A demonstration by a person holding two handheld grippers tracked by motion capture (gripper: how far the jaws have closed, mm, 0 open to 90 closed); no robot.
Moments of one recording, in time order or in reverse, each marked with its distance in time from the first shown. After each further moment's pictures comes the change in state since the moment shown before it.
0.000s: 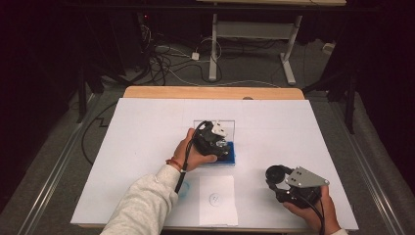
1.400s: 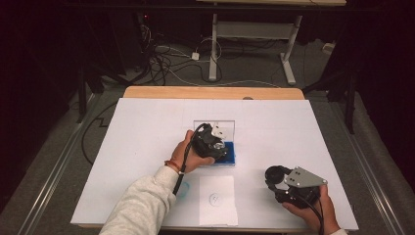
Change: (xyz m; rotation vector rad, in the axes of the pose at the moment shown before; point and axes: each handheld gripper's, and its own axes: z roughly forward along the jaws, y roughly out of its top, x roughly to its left) left arm -0.004 -0.002 0.001 0.059 0.034 0.017; right arm 0.002 0.000 0.002 0.016 0.004 0.003
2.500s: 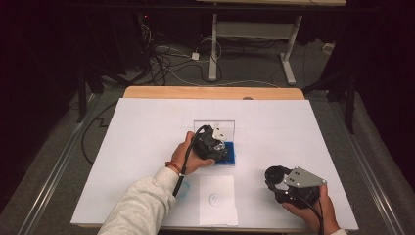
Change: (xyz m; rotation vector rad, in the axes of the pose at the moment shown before) left arm -0.004 -0.003 0.000 -0.006 0.020 0.003; right arm 0.001 0.000 0.001 0.005 -0.003 0.000
